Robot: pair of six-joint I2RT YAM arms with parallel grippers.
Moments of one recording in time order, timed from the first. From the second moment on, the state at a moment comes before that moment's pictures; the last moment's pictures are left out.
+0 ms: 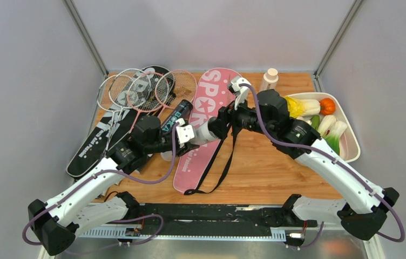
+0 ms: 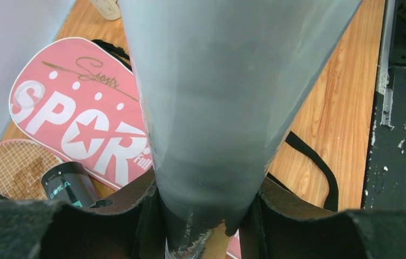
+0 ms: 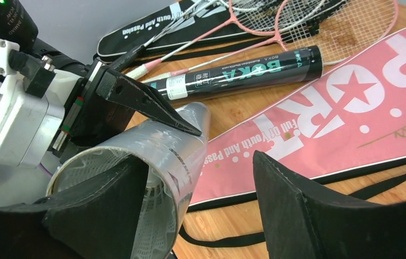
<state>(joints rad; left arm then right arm) -0.72 0.93 0.85 -0.27 0.45 0.42 0.81 1.13 1.34 -0.48 -0.20 0.20</state>
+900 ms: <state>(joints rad) -0.72 0.92 0.84 -0.30 0.42 0.44 0.81 1.19 1.38 -0.55 -0.21 0.20</state>
